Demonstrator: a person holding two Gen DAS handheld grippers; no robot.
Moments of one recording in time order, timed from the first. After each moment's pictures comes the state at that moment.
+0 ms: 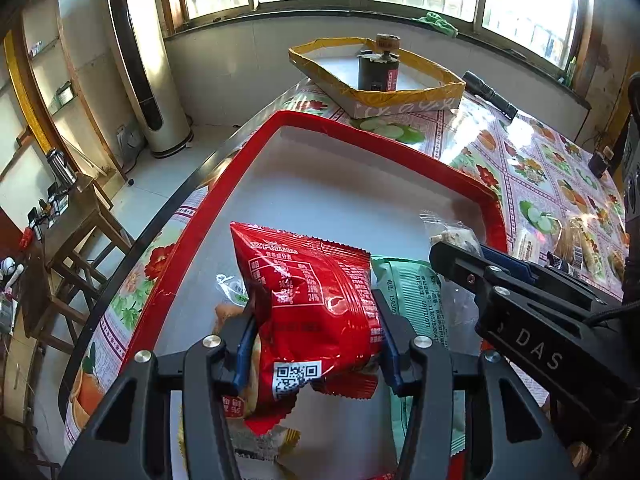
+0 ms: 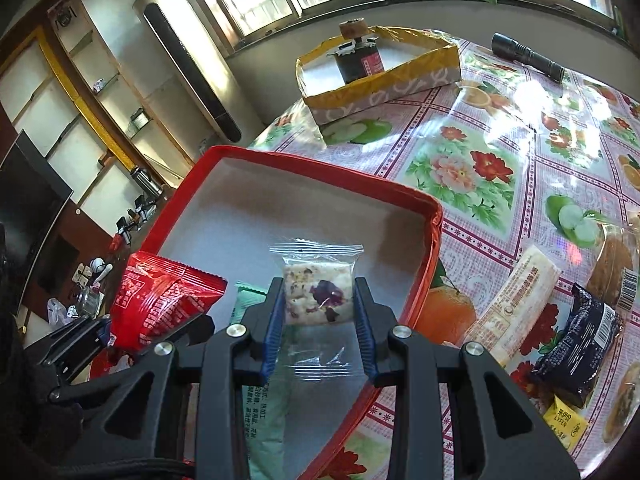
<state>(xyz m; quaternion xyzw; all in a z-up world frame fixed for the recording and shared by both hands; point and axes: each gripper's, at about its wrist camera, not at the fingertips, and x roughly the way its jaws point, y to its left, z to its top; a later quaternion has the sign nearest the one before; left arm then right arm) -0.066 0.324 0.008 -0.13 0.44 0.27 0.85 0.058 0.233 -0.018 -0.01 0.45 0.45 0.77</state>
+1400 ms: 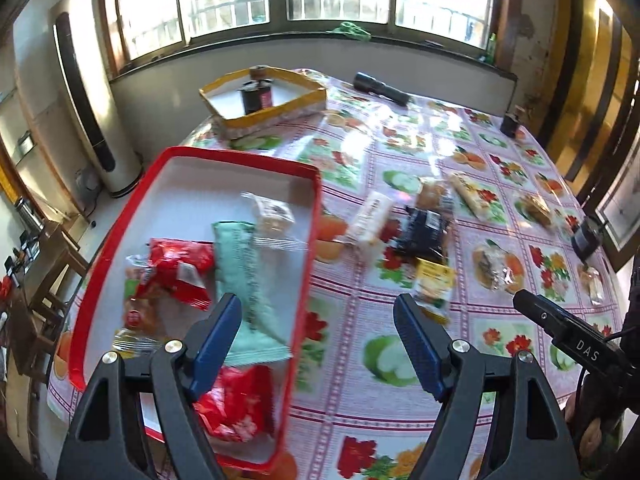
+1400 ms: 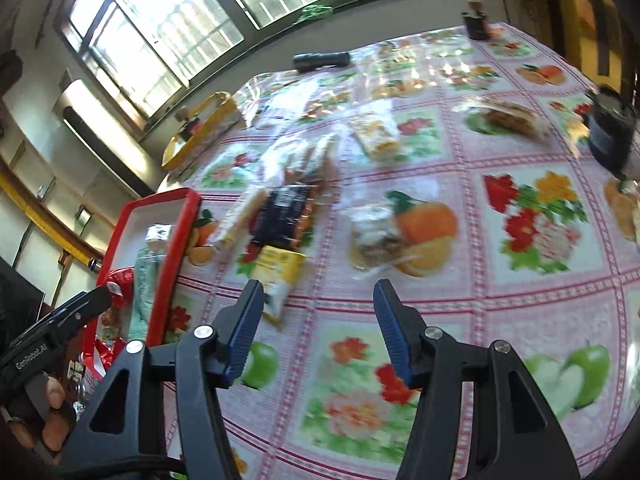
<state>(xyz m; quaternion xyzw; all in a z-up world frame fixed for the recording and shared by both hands) -0.079 0.193 0.047 -0.09 0.42 0.18 0.89 0.038 -0.032 -0.025 0.12 0.46 0.28 0.83</state>
